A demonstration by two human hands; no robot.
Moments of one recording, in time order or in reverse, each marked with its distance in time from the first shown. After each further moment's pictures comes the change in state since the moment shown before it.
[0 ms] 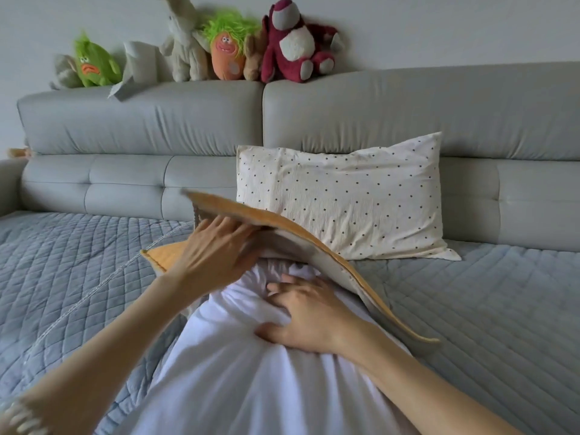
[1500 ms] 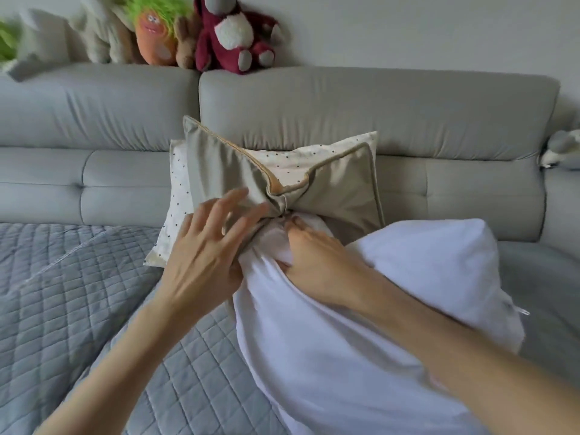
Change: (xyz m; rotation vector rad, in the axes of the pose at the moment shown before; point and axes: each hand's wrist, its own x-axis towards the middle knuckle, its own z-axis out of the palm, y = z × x) left_hand 0.045 0.092 0.005 -0.209 0.299 0.014; right_hand -0.032 0.047 -0.100 -0.059 0.023 0.375
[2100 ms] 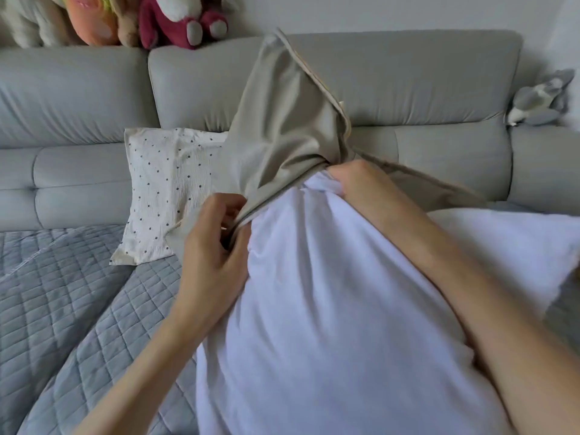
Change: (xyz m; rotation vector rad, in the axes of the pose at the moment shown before) left_hand 0.015 0.082 0.009 -0.875 0.123 -0.393; right_hand -0.027 0.060 -0.060 0.009 0.154 0.245
